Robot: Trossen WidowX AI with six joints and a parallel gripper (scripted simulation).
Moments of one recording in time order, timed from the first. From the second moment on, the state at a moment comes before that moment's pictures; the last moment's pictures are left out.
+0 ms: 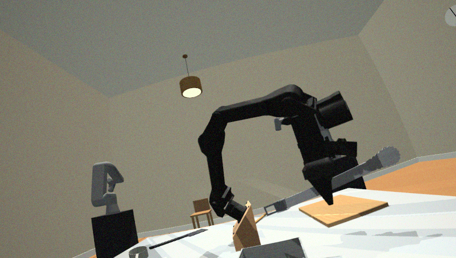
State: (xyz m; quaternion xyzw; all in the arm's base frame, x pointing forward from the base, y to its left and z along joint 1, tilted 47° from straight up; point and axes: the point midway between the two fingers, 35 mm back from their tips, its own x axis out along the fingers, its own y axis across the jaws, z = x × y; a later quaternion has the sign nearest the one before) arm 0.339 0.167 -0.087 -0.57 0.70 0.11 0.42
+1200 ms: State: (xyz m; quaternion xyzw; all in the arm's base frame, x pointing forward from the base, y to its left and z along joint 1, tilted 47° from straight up) arm 0.307 0.203 -0.125 -0.70 0.48 0.53 -0.04
